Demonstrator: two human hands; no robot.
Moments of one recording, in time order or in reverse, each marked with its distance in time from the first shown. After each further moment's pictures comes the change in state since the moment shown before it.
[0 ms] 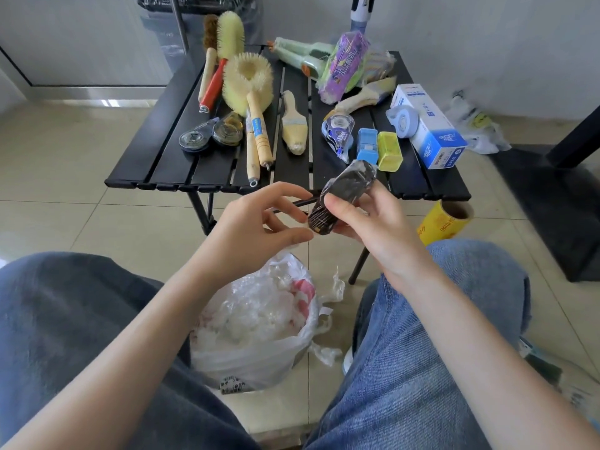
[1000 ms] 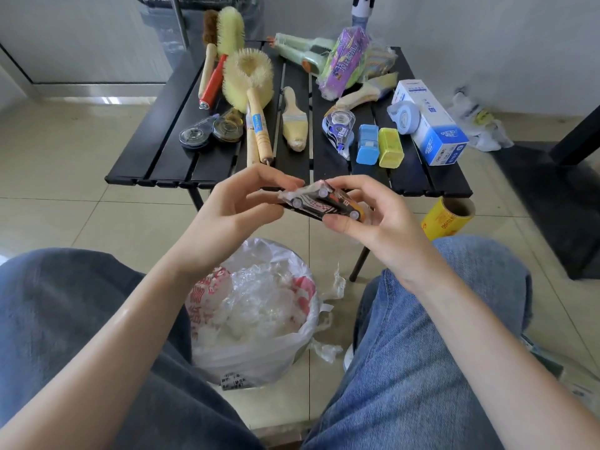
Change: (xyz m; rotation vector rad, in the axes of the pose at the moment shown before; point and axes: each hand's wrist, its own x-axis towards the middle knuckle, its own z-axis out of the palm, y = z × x) left_hand -0.003 -0.001 -0.018 -0.309 -0.059 0.059; right_hand -0.006 -0.004 -0.008 -0.162 -0.154 -0.186
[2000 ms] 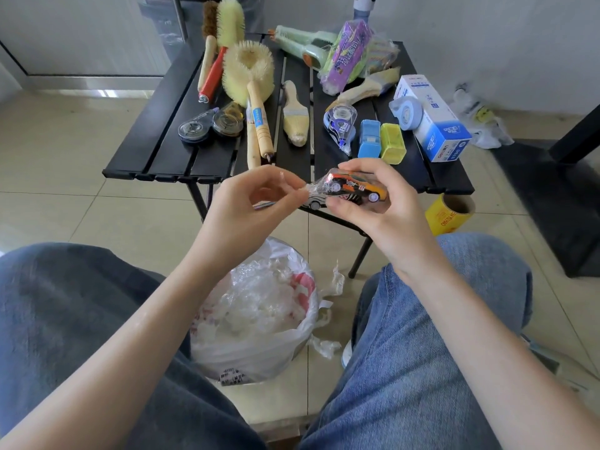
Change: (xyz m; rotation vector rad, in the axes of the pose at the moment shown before) left_hand 0.003 -0.002 0.019 0.159 0.243 0.032; right_hand 0.003 0.000 0.002 0.003 0.171 -0.047
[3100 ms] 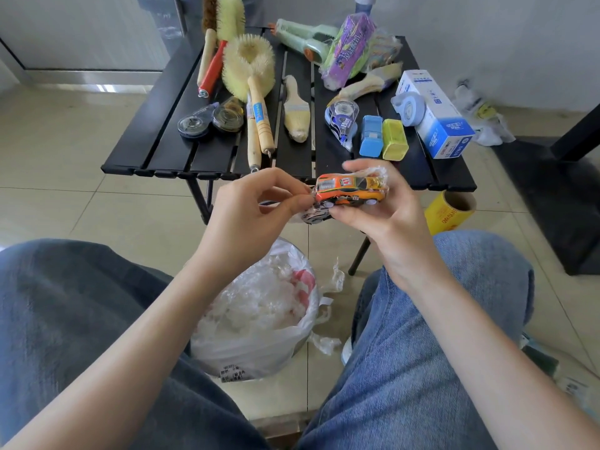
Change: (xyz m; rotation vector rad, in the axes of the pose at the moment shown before) left_hand -0.004 -0.001 0.006 0.100 0.011 0.053; right_hand -0.008 0.003 0.004 0.248 -0.021 0.020
